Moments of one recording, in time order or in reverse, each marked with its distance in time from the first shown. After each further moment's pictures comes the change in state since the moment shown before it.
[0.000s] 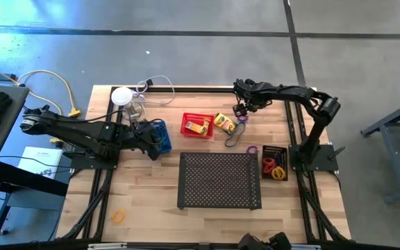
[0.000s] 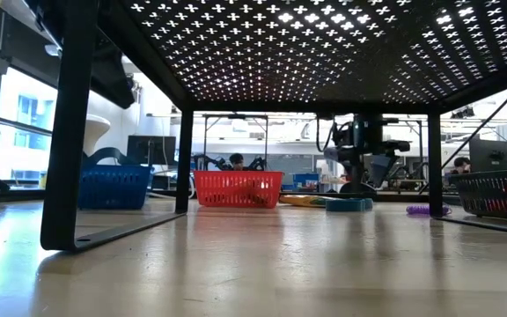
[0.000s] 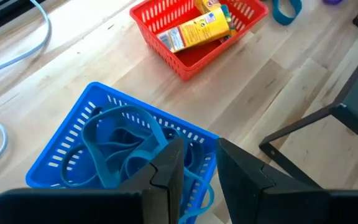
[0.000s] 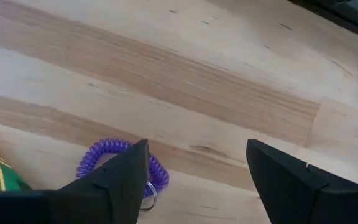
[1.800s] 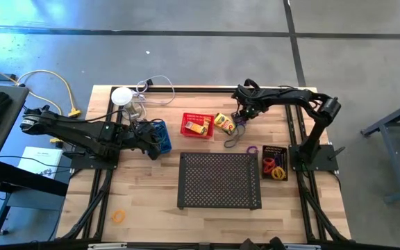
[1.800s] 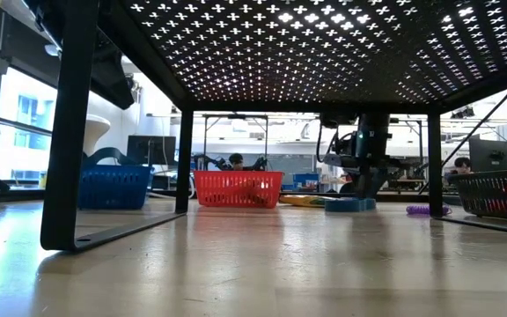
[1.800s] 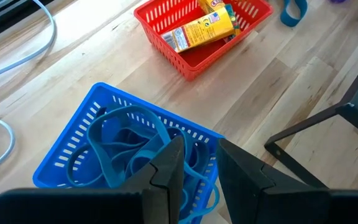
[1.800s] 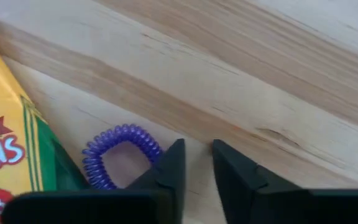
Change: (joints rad) left arm 0.000 0.000 0.000 -0.010 -0.007 0.008; right arm 0.025 -0.001 -0.131 0.163 -0.168 -0.059
